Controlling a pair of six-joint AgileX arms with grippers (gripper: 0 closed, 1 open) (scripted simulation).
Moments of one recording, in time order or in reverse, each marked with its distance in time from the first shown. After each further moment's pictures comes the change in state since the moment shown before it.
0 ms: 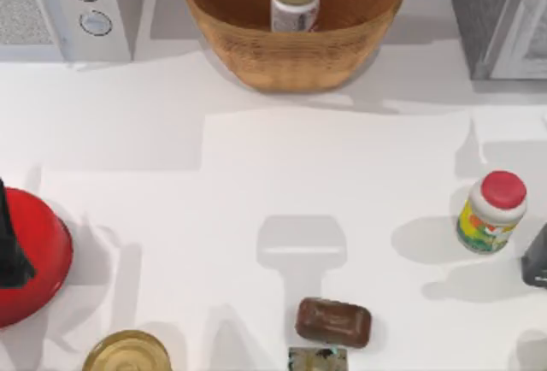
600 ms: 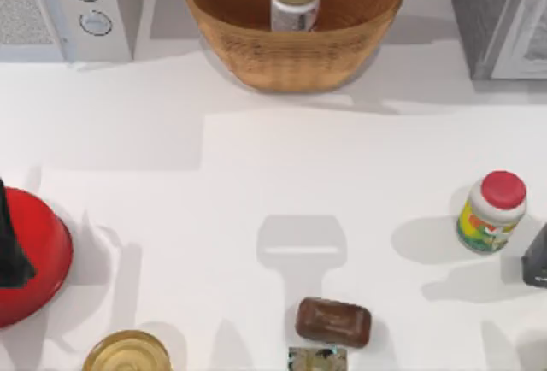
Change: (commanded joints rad) left arm 0.000 0.000 0.000 0.000 0.000 0.000; right arm -0.170 -0.650 -0.810 0.184 -0.162 -0.001
